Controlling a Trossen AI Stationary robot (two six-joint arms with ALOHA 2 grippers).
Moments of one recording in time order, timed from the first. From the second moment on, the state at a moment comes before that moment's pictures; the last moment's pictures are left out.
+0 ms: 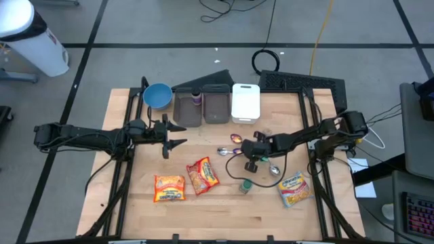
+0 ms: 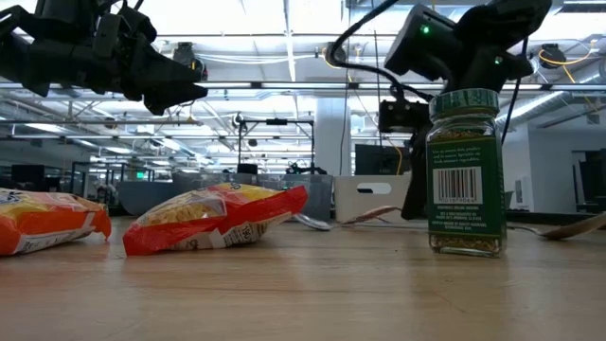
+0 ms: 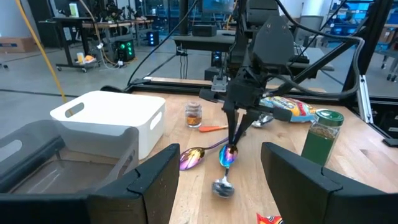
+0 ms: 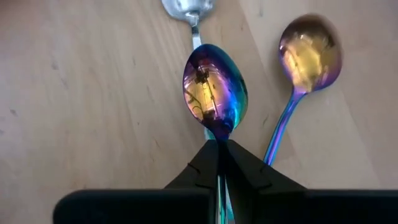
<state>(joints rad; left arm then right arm) 0.14 0.80 0.19 0.55 0.05 -0.02 0.08 1.59 0.78 -0.26 0.20 0.34</state>
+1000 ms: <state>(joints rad) 0.27 0.80 0.33 0.40 0.18 -0.15 -0.05 1.19 0.78 0.06 0.32 -0.17</state>
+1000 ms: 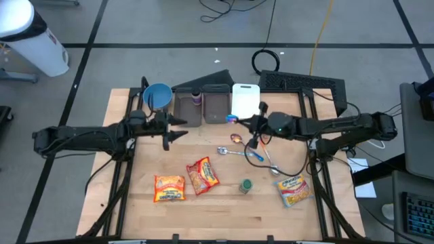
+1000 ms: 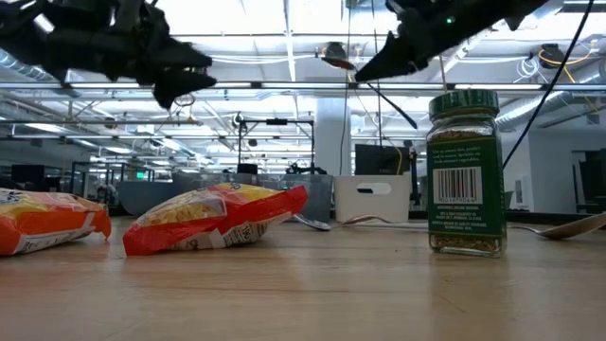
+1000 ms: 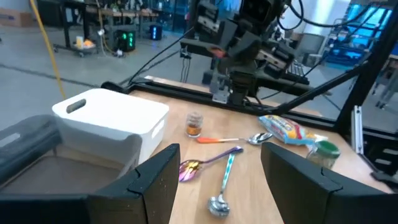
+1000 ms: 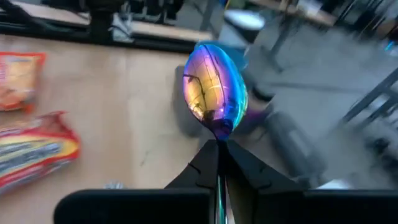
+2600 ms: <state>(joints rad) 0.29 1.47 0.95 0.44 0.37 -0.65 0.05 1.23 0.90 0.07 0.58 -0.75</state>
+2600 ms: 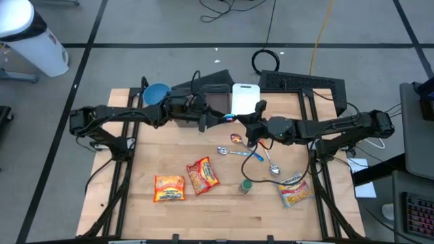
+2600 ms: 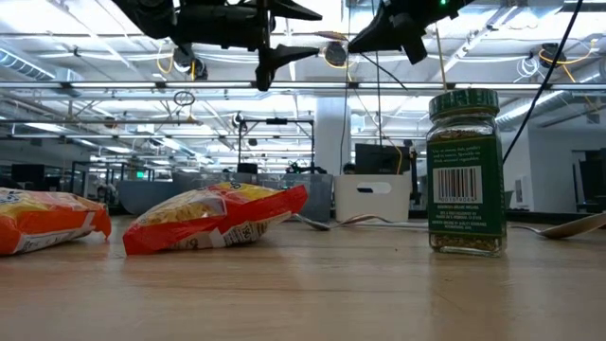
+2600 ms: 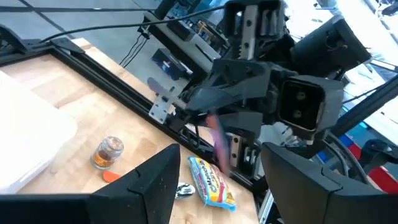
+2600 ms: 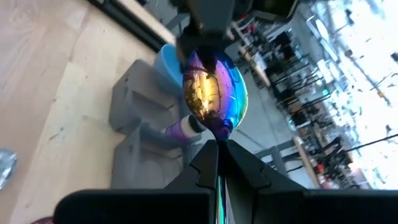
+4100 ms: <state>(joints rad) 0.28 1.47 0.95 0.44 0.39 -0.58 0.04 1.32 0.90 0.22 0.62 -0.90</state>
